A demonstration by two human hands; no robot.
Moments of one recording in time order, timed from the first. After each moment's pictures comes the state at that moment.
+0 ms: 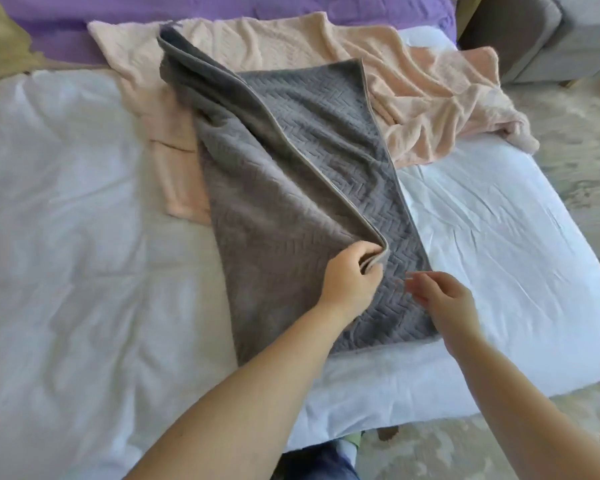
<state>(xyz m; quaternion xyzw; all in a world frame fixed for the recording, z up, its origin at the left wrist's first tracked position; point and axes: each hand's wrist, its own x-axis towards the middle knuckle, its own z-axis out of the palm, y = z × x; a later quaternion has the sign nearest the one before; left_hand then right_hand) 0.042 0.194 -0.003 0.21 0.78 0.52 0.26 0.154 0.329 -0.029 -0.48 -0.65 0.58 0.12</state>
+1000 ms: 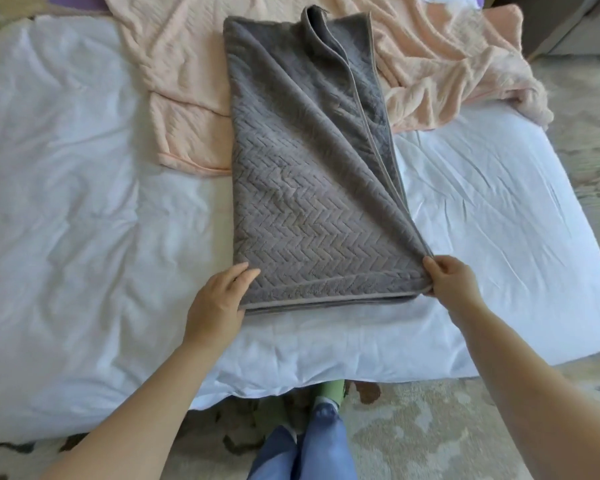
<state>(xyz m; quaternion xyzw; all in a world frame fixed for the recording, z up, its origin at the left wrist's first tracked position) 0.086 0.022 -0.055 0.31 0.93 0.19 0.09 0.200 0.380 -0.053 -0.48 -0.73 0.48 0.03</state>
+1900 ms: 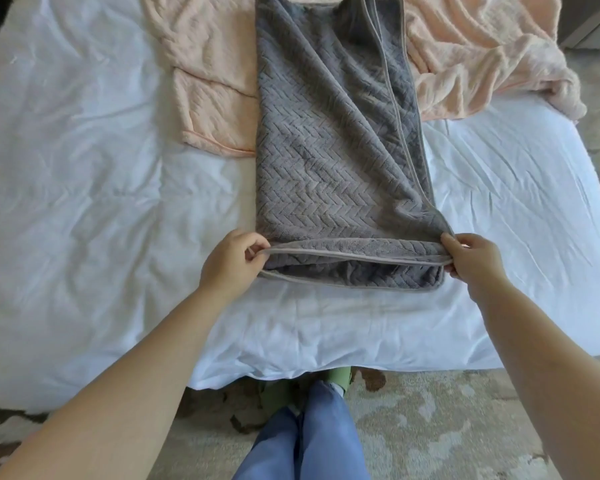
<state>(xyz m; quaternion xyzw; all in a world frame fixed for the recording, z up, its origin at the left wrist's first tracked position) 0.040 0.022 -0.048 0.17 0.91 0.35 0.16 0.174 0.379 -0.050 -0.52 -0.69 0.51 0.04</state>
